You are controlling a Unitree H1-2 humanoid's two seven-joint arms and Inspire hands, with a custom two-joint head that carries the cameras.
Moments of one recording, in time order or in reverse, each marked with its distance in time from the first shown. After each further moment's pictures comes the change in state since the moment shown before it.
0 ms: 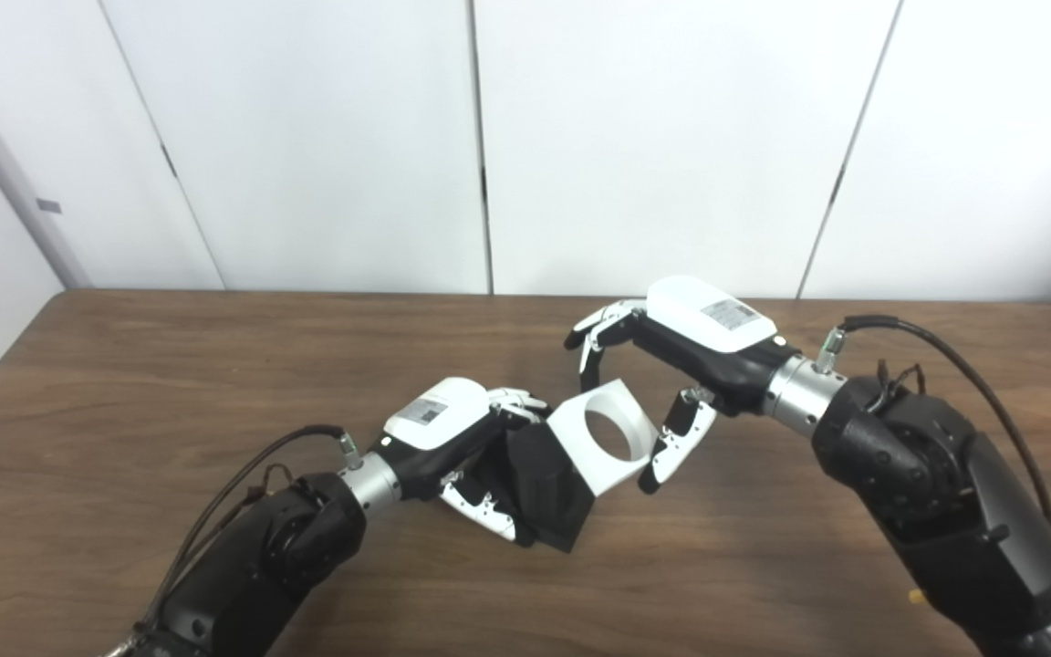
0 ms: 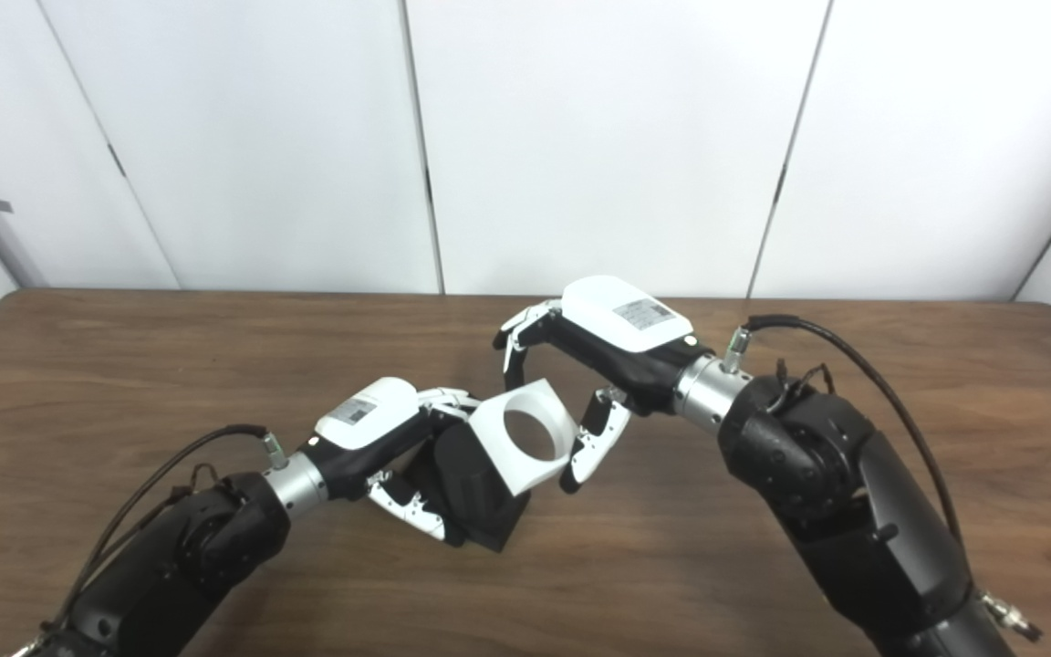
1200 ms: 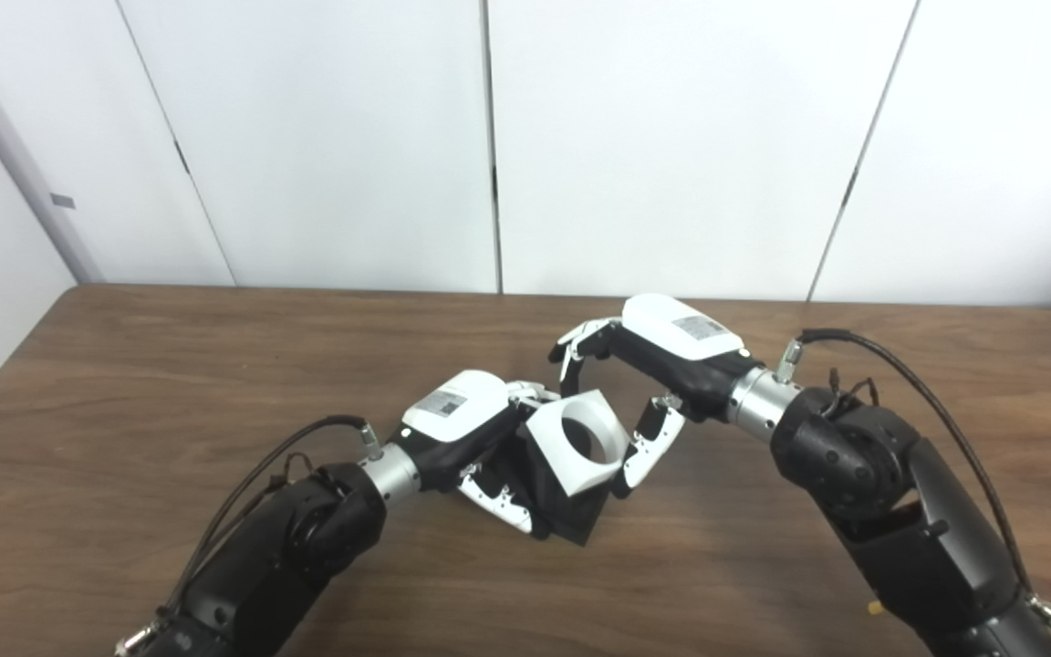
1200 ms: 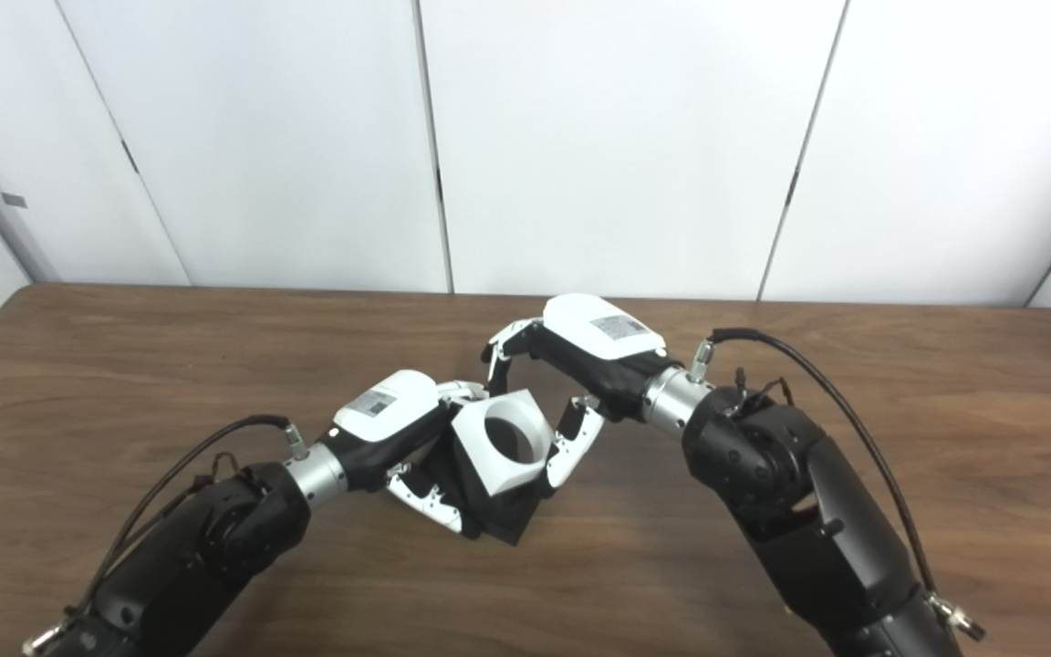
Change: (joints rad) left arm -0.015 -0.014 -0.013 -0.006 0.025 0.039 0.000; right arm -0.016 0.079 0.023 0.133 -0.027 -0.004 -0.035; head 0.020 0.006
